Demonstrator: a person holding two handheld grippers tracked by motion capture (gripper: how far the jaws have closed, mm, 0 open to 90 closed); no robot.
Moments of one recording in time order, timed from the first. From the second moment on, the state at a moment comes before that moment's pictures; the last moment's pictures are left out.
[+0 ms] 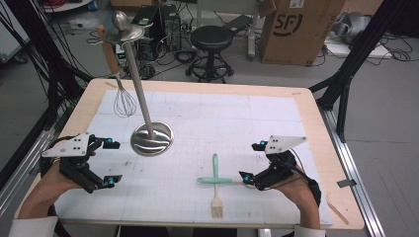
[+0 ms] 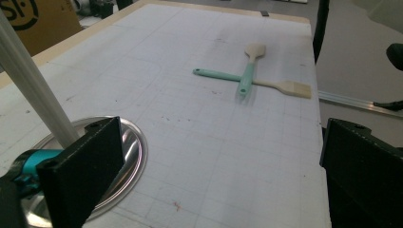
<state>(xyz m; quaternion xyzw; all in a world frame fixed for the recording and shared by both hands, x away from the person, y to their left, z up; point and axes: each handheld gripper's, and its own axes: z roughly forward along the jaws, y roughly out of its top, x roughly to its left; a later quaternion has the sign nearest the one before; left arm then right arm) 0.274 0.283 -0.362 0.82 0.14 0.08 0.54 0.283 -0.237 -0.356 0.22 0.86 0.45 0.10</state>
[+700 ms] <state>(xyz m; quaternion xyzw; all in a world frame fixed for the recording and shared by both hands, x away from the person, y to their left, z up) 0.274 0.278 -0.364 0.83 0.13 0.08 0.54 0.317 -0.196 -0.359 0.16 0.94 0.31 0.01</state>
